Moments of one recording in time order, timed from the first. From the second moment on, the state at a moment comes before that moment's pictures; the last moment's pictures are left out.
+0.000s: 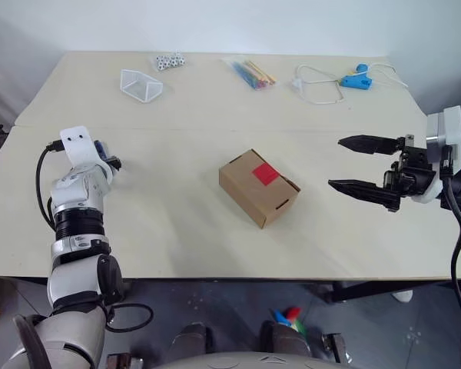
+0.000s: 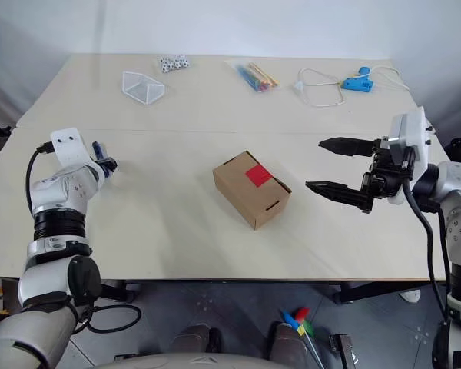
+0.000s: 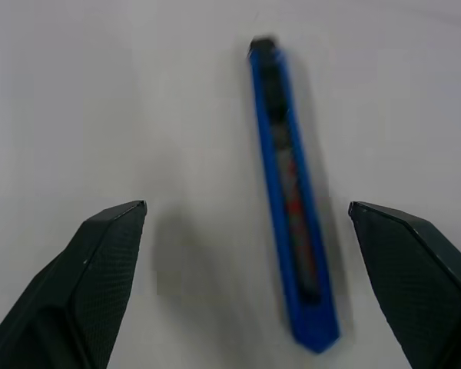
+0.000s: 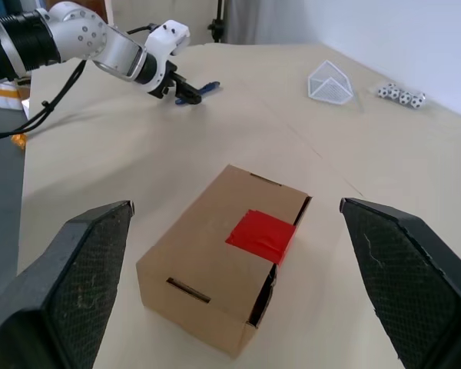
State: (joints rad) left arm -0.93 0.44 0.42 0.63 -0.14 0.77 0.31; right arm -0.49 -0.87 -0.28 -0.11 0.66 0.49 1.24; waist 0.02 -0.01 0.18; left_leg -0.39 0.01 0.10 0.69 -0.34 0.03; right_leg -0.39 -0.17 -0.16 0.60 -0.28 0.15
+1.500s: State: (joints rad) left arm -0.83 0.56 0.24 0.41 -0.09 1.06 0.10; right arm -0.49 -0.90 -0.27 -0.10 0.64 0.48 1.23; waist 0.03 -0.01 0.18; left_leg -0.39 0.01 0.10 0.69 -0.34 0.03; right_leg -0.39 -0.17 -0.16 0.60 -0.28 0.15
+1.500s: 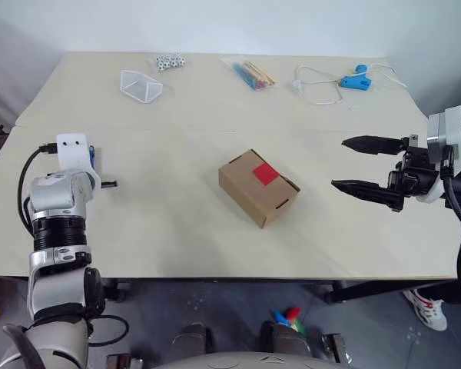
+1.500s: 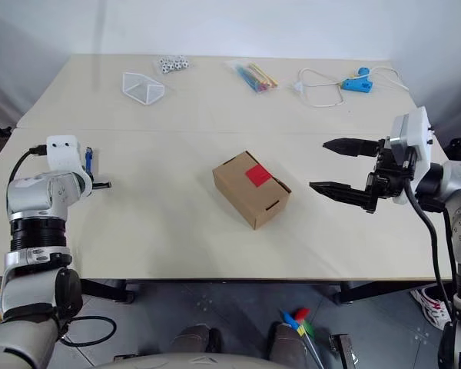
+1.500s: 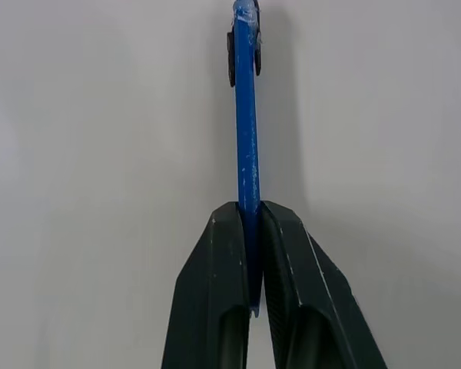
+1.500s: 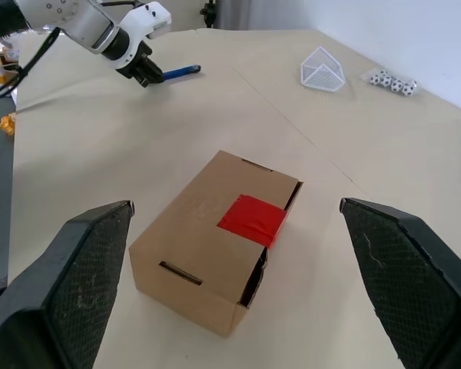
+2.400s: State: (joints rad) left arm -0.77 0.57 0.34 0.39 -0.08 1.02 -0.02; right arm -0.51 -0.90 -0.24 -0.09 0.64 0.49 1.22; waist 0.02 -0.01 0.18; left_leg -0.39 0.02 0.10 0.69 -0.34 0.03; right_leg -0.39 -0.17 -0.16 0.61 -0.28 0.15
